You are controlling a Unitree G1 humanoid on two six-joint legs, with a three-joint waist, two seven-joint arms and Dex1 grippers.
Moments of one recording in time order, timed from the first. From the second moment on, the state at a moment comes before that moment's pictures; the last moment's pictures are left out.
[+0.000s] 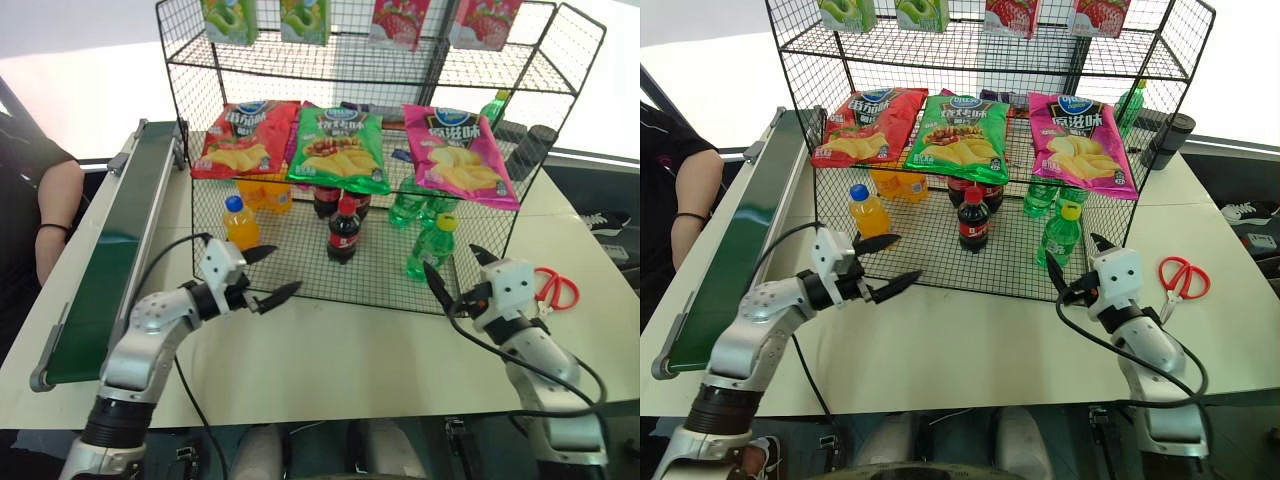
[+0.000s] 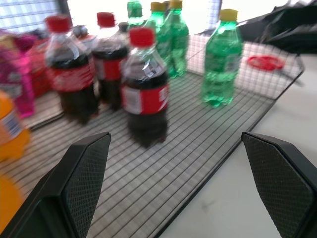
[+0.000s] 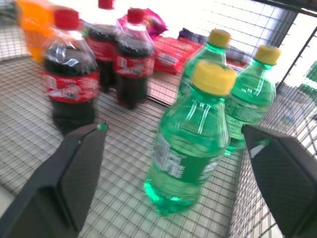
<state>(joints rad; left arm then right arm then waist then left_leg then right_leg) -0.13 0.54 0.04 -0.16 -0.38 0.24 -0.84 0.21 -0.46 -0.20 -0.42 0.30 0.16 0.47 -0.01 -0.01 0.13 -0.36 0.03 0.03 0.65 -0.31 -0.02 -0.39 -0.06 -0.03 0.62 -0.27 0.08</state>
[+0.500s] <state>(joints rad) 0.01 0.65 0.22 -0.07 -0.40 0.25 -0.84 0.40 -0.57 -0.42 -0.47 0.48 0.22 0.65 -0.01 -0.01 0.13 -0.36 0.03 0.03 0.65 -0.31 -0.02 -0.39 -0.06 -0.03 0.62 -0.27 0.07</state>
